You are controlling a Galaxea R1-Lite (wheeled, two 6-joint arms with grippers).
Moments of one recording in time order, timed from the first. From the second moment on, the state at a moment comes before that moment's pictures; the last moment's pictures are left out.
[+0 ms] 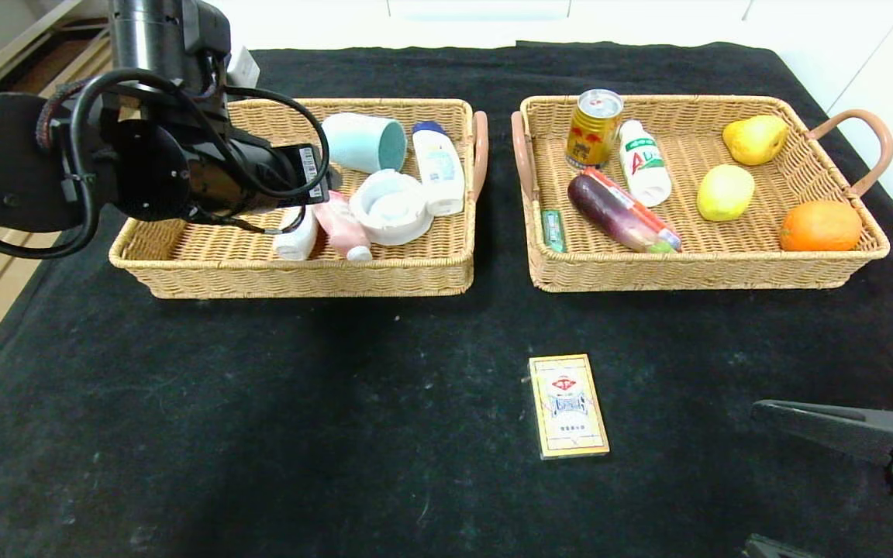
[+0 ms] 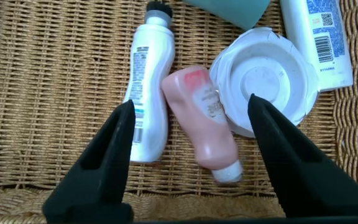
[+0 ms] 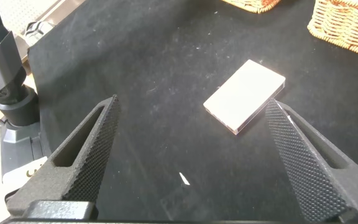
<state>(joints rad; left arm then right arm) -0.34 1.79 -1.63 0.11 0.33 -0.23 0.56 1.05 -0.37 -0.59 0.43 -0.01</state>
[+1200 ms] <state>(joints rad) -0.89 1.76 -1.40 0.11 0.52 -0.39 0.54 0.99 -0.40 -0.59 0.42 -0.01</state>
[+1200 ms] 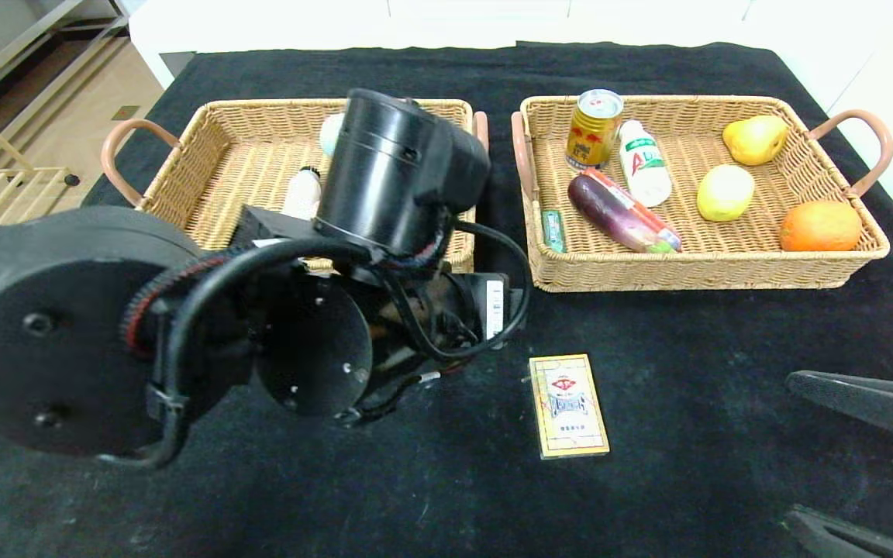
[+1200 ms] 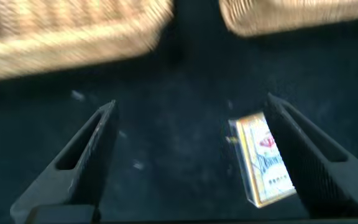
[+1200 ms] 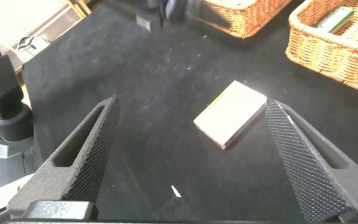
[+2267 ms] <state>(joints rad) -1.07 2.01 -1.51 0.11 0.71 -0.48 0.53 0.91 -0.42 -0.58 0.37 -0.08</state>
